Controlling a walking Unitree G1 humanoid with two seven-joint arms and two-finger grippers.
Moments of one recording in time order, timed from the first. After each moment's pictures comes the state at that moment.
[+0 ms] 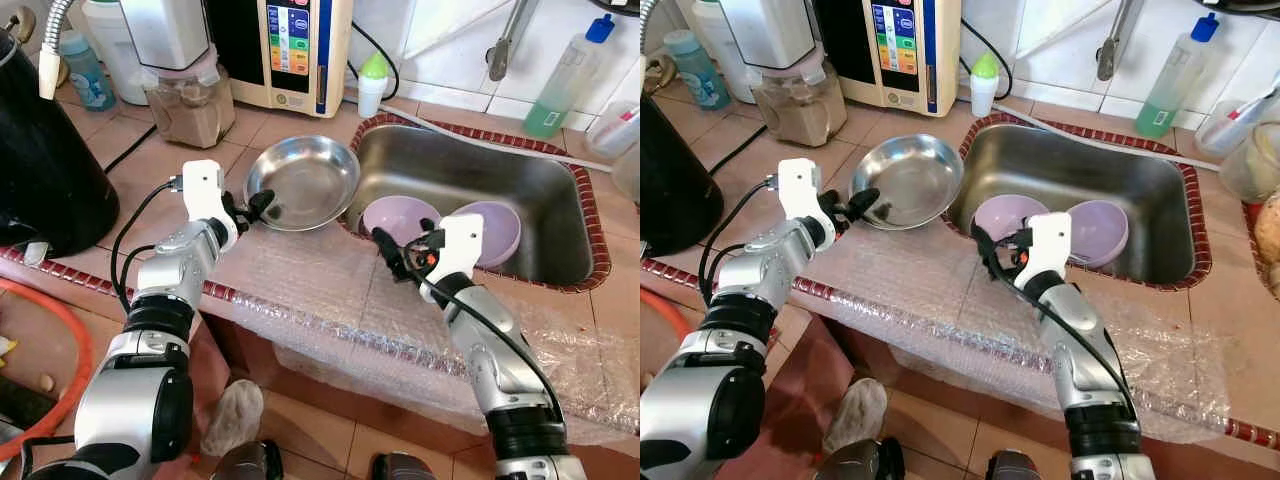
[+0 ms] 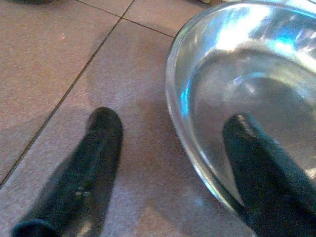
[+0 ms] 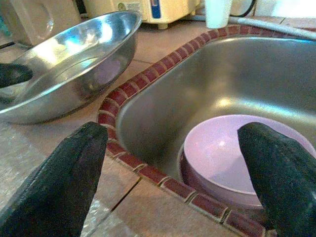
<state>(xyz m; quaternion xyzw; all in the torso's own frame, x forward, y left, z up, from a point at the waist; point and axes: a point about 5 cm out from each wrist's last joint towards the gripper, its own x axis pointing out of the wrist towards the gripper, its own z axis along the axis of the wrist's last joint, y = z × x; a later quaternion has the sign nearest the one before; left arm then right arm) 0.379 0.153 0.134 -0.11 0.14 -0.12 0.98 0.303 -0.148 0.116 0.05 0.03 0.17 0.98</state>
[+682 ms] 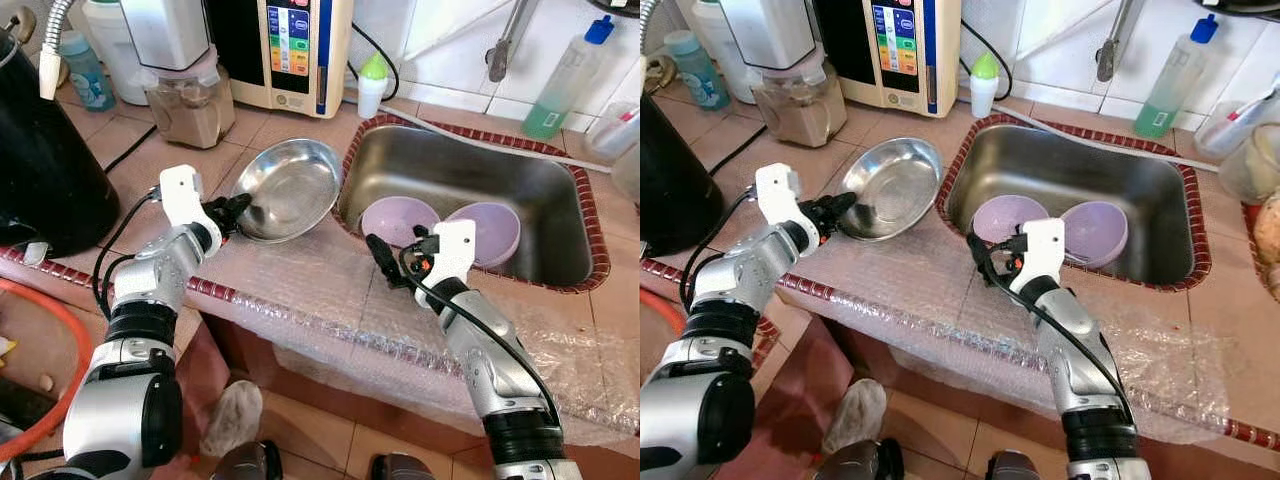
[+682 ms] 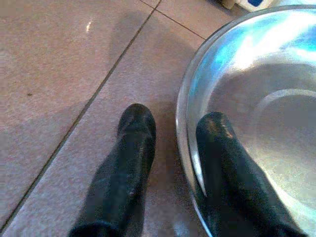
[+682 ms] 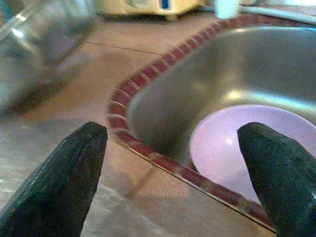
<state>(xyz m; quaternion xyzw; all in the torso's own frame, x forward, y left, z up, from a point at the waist) 0.371 0.176 0.130 -0.18 0.16 -0.09 0.97 0.301 -0.141 0.113 0.07 0.04 0.20 0.98</state>
